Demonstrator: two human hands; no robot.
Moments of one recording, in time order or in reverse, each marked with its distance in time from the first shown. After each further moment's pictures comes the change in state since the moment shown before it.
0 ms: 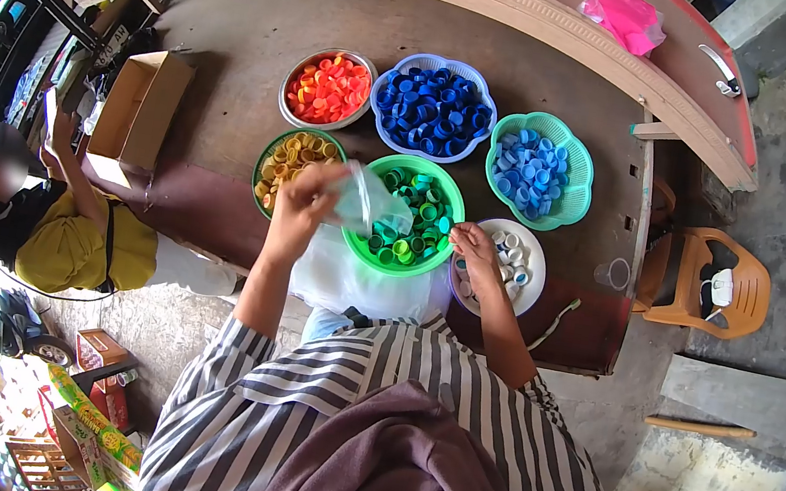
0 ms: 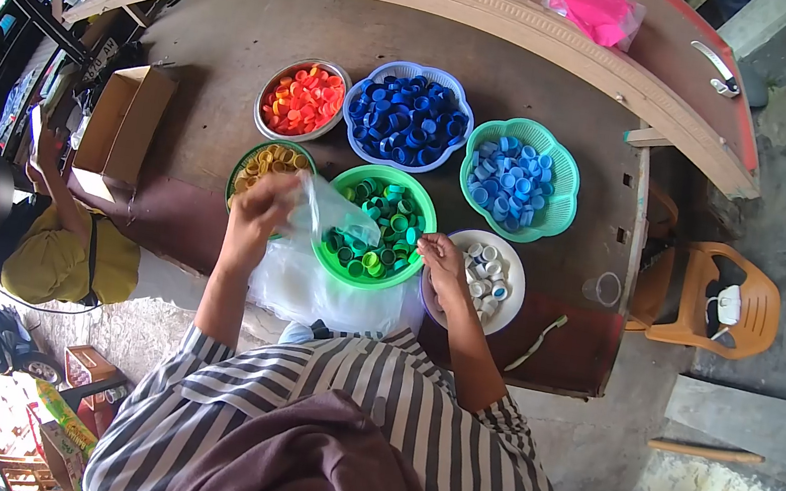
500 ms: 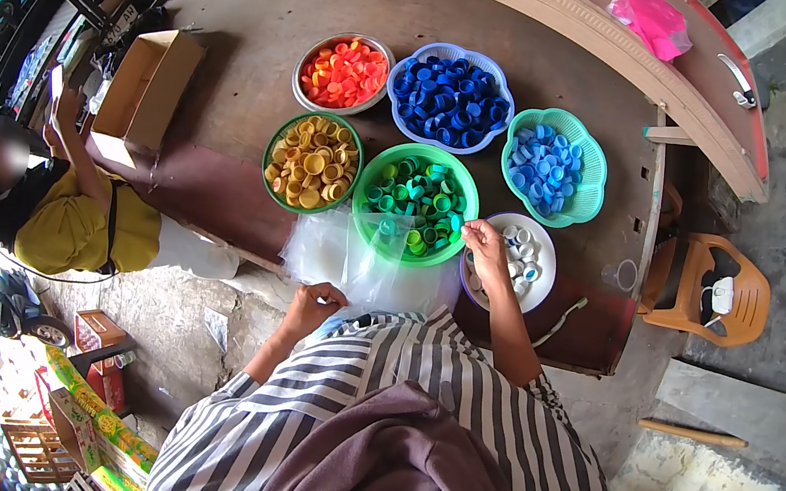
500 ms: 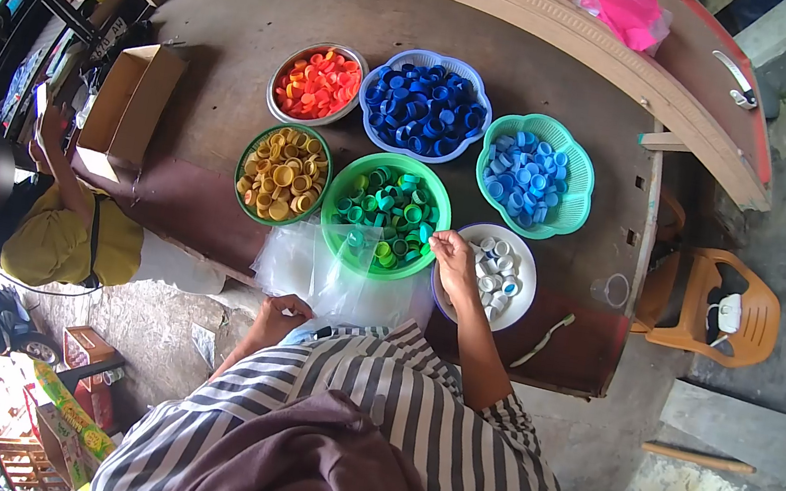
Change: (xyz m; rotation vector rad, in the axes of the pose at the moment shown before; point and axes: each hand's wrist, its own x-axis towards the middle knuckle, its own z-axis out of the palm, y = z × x) left_hand -0.148 -0.137 -0.027 0.360 -0.128 -0.264; right_hand 0.003 0.014 -0.001 -0.201 0.009 -0.096
